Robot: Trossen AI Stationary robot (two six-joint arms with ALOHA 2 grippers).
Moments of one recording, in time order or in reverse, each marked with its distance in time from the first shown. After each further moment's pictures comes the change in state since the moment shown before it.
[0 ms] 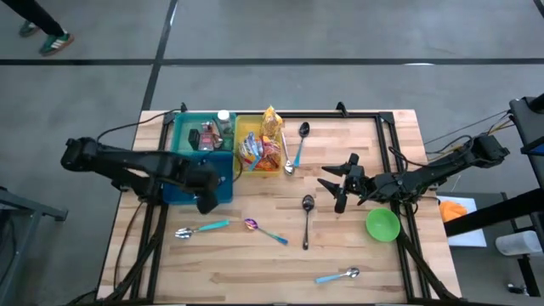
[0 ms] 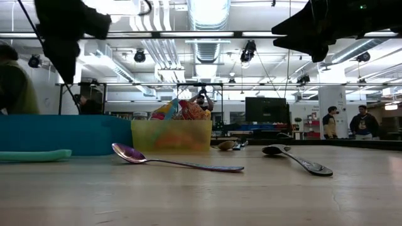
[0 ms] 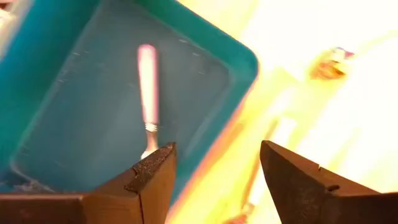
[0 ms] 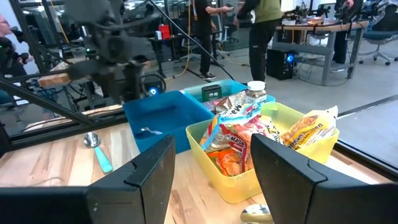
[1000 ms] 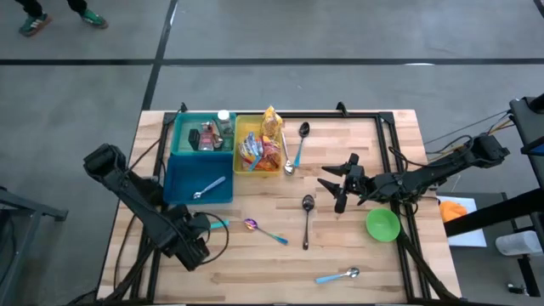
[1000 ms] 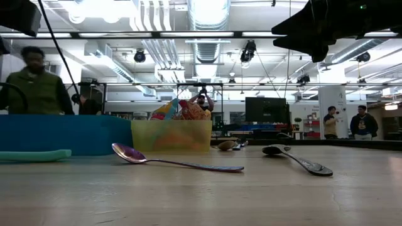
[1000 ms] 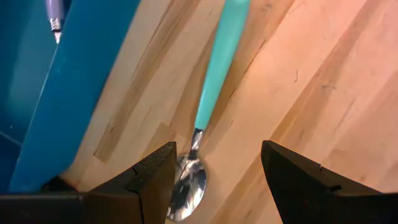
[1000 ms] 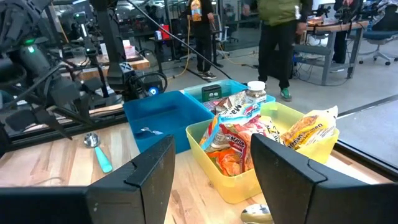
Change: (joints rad) left arm -0.659 0.353 0.026 0.024 -0.094 -0.587; right arm 0.000 0.000 0.000 0.000 0.000 0.000
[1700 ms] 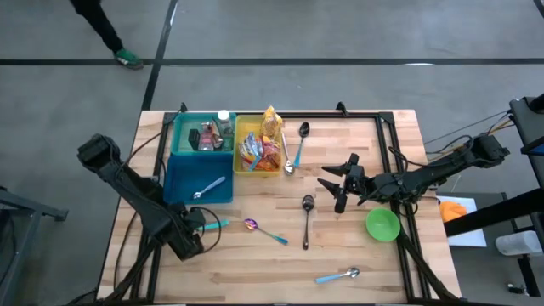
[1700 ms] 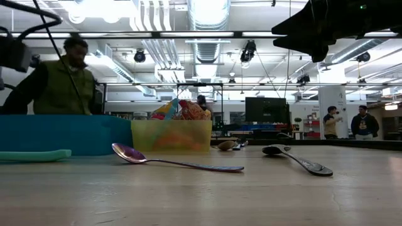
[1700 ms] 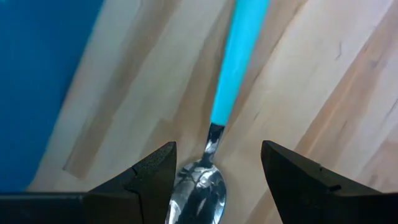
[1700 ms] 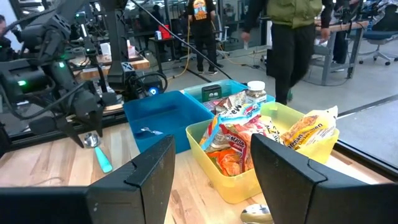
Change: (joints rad) left arm -0.016 -0.149 -0.295 0.265 0.033 0.007; right arm 0.000 0.000 0.000 0.000 0.000 0.000
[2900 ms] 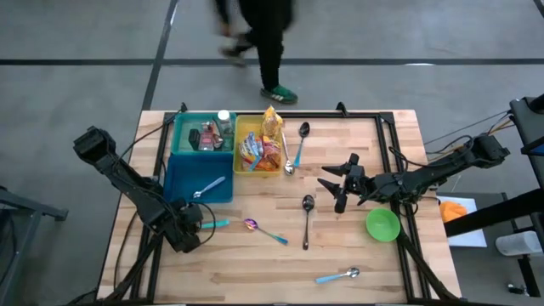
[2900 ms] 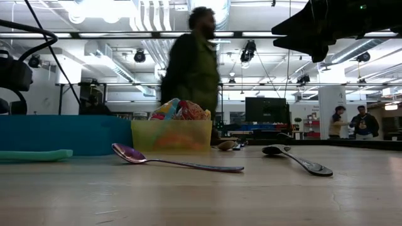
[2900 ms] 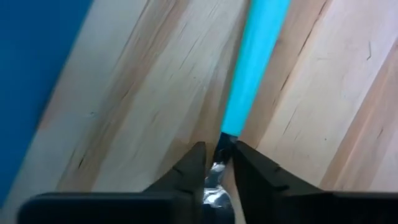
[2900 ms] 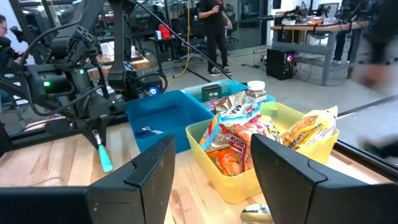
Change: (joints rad) left arm 0.000 -0.133 -0.236 0.247 -0.035 0.050; right arm 0.000 0.000 0.000 -0.001 0.000 0.000
